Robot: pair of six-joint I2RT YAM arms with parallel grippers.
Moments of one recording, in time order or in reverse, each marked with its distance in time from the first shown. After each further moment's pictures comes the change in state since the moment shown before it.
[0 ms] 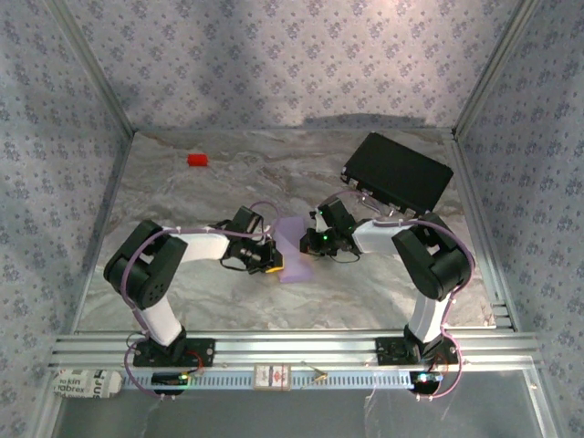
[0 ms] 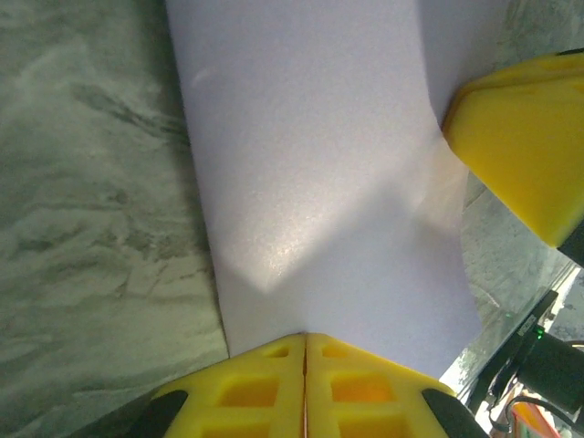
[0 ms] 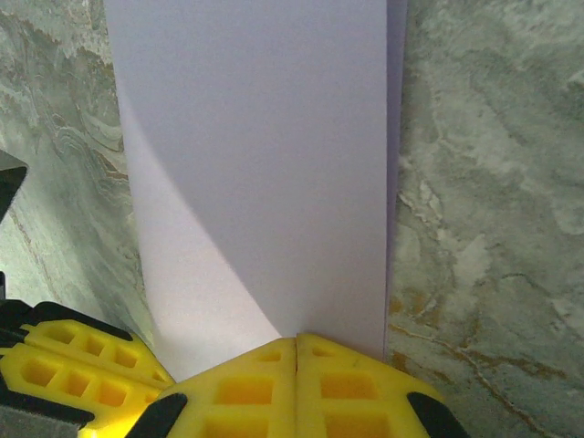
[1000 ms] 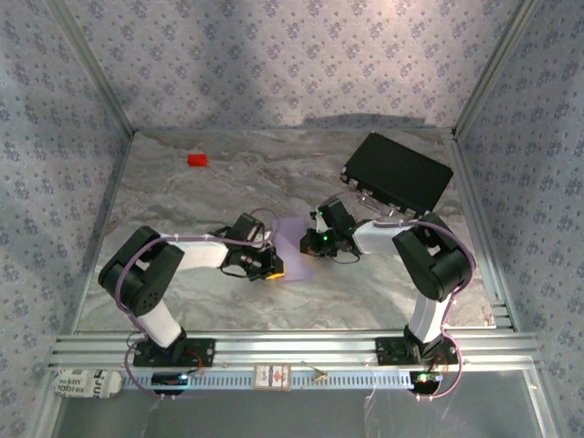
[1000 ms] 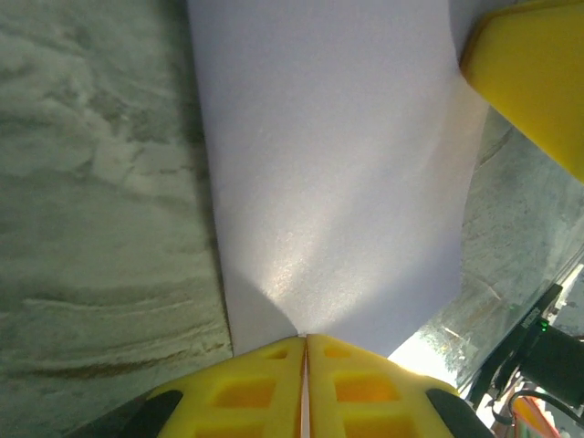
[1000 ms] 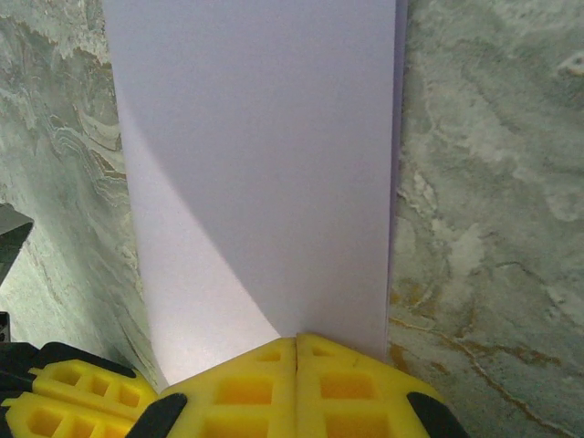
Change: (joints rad) left arm -0.049 -0.047 -0.066 0.046 -0.023 -0.065; right arm 0.002 -0.006 -0.006 0.000 0.007 0.015
